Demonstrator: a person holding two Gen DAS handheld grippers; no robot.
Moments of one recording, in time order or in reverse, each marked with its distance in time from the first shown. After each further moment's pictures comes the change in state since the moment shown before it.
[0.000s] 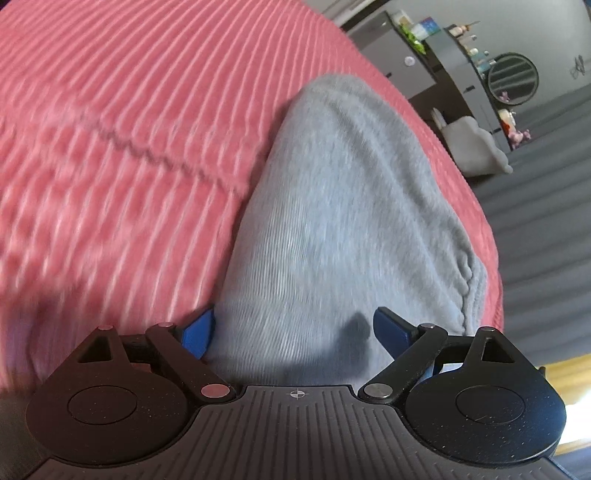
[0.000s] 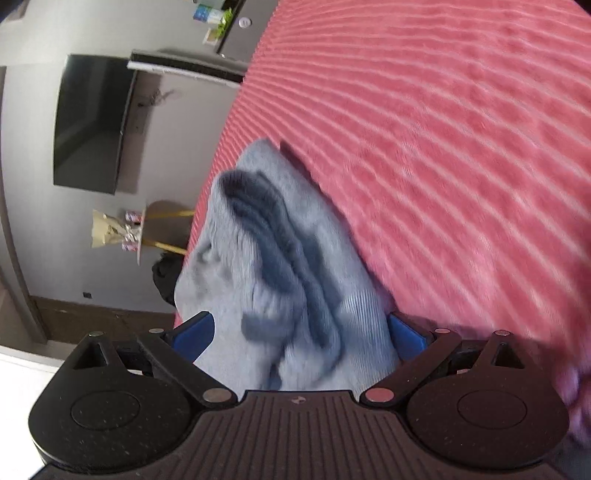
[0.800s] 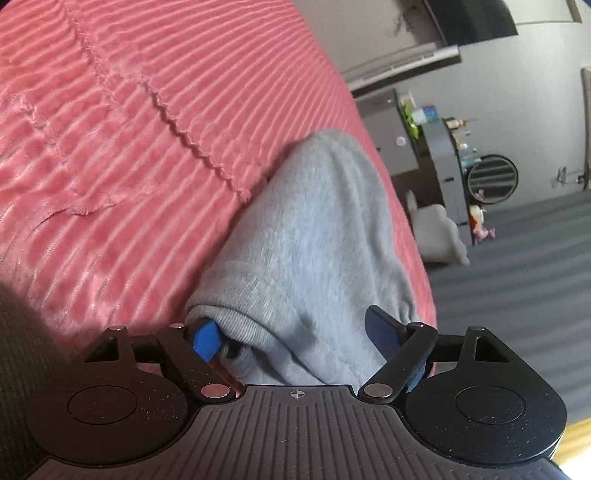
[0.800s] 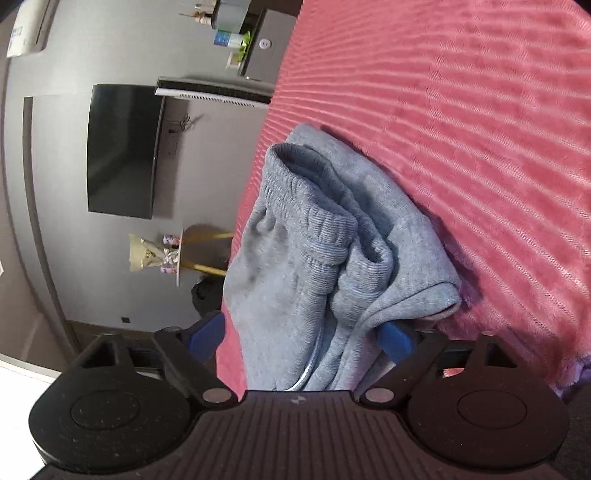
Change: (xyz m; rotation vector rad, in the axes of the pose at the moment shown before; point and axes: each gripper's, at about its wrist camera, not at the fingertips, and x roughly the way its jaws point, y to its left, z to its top) left arm -0.023 0.018 -0.030 -0.259 -0.188 -0.175; right arm 0.002 0.014 -0.049 0.060 -0.120 0.116
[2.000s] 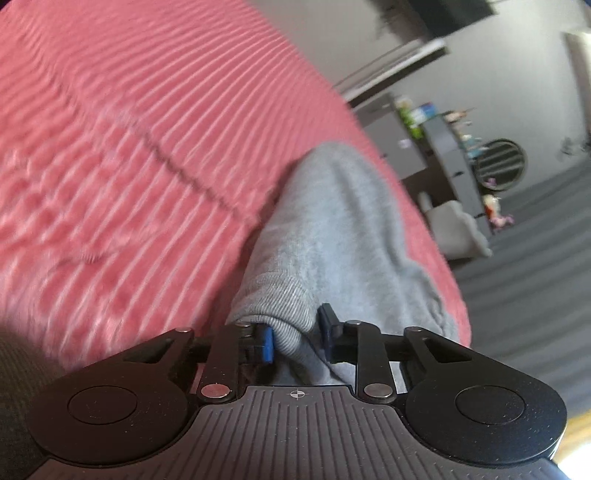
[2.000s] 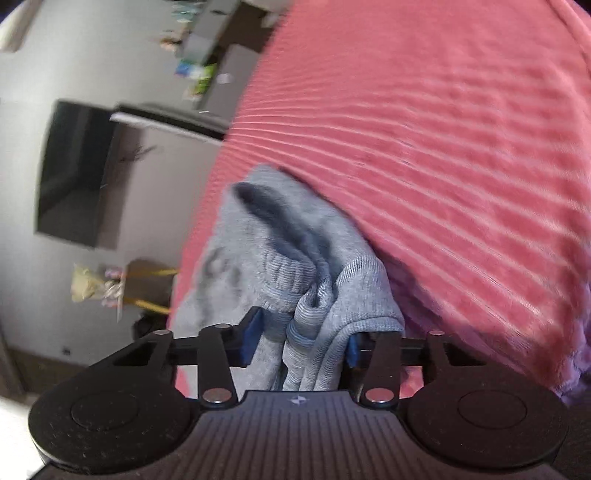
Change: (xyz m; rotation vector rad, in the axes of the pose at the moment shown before) left arm 0.002 -0.006 0.001 0.181 -0.080 0.056; right arm 0.006 0.023 0.007 -0.080 -0.122 -0.134
